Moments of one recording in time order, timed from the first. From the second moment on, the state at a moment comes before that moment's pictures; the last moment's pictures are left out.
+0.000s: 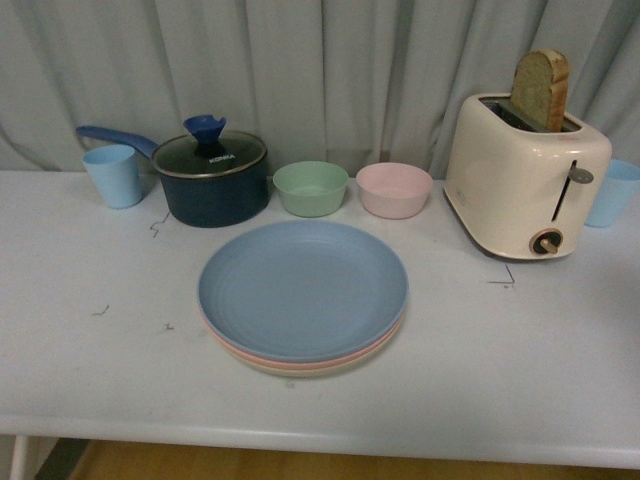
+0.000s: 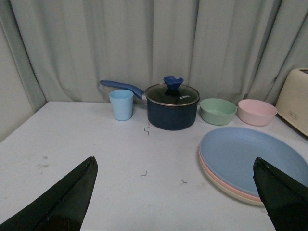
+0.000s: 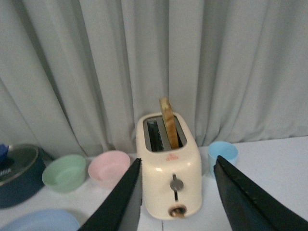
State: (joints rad) left arm 0.00 0.01 0.01 0.00 0.00 -0.01; right arm 0.08 1.18 0.57 0.62 0.10 0.07
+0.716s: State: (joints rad) left arm 0.00 0.01 0.01 0.00 0.00 -0.01; right arm 0.00 0.37 0.01 0.38 0.00 0.01
